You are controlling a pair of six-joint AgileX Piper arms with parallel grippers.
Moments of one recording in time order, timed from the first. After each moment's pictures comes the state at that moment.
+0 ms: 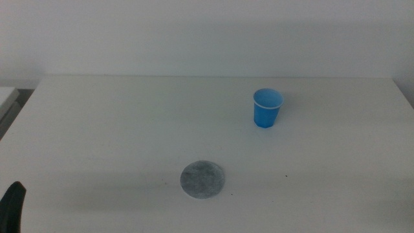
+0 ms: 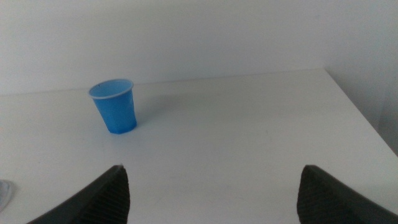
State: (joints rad) left arm -0.07 0.00 0.00 0.09 0.08 -0.10; right arm 0.06 0.00 0.00 0.00 0.25 0.11
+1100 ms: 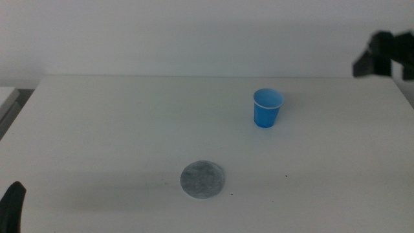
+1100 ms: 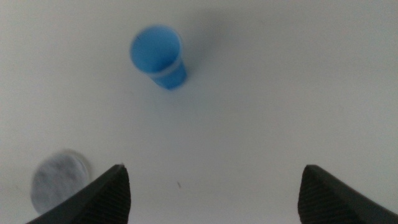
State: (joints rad) left arm -0.07 0.00 0.00 0.09 0.08 -0.10; right arm 0.23 1.30 -1.31 0.02 0.98 0.19
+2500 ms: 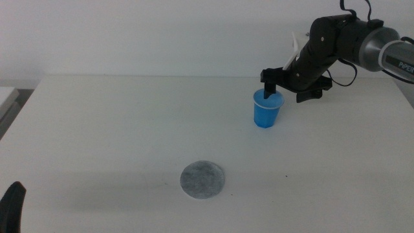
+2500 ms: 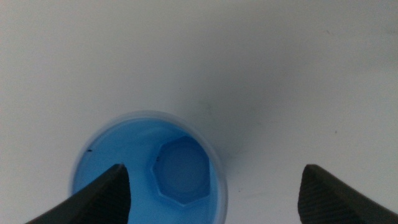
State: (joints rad) left arm -0.07 0.00 0.00 0.09 0.08 -0.10; right arm 0.29 2.18 -1.84 0.03 0.85 0.31
